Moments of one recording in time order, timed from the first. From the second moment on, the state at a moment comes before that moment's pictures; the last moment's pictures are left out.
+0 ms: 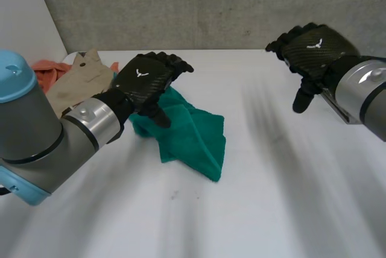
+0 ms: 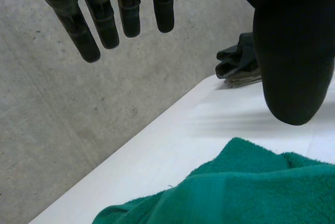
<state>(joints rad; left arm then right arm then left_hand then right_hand) 4.28 -1.85 -1.55 3.35 -1.16 3.36 1.93 -1.39 1.33 0.26 1.40 2.62 0.28 0.29 0.29 0.28 0.10 0.23 0.20 0.21 0.21 0.04</state>
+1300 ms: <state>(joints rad) 4.14 -1.80 -1.28 3.18 -1.46 3.61 2.09 -0.96 1.38 -0.05 1.22 3.69 1.10 1.20 1.19 1.20 0.96 0.23 0.20 0.21 0.21 0.04</state>
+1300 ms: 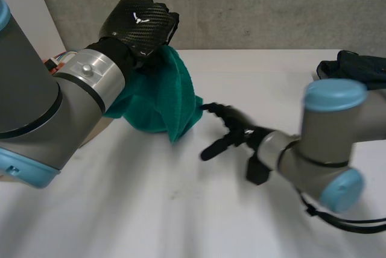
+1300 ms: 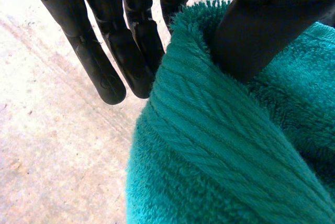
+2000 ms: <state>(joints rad) 4.16 -1.59 -1.49 3.19 -1.55 3.51 2.06 -1.28 1.23 0.01 1.44 2.75 1.10 1.20 1.19 1.20 0.96 1.12 1.17 1.19 1.20 0.98</state>
